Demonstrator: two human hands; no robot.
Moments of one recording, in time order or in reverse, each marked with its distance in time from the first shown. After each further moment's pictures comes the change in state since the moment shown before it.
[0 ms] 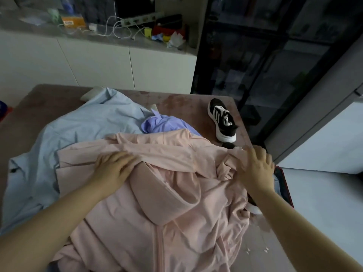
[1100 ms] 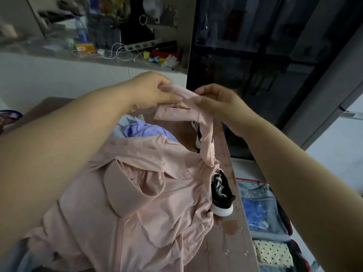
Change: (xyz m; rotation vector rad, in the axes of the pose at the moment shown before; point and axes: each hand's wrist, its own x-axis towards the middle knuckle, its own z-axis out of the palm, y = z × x) left_hand 0.038 0.253 -0.174 -0.511 0.007 0.201; right_hand 0.060 -0.026 -0.171 1.082 -0.383 -0.426
